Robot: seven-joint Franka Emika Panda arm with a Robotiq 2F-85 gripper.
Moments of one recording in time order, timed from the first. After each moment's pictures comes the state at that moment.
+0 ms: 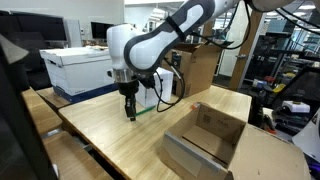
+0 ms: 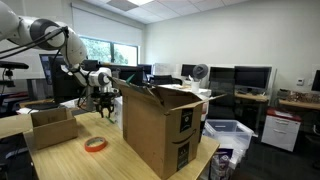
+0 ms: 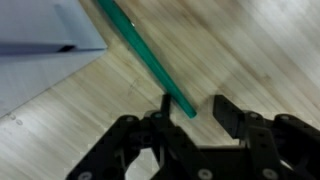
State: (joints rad) arm 0.26 0.86 0.15 -1.45 -0.23 2.19 -0.15
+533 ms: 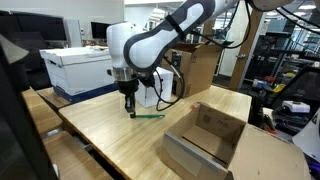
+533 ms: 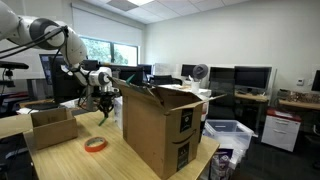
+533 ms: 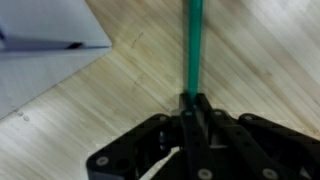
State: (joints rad) arm 0.26 0.86 0.15 -1.44 -0.23 2.19 -0.15
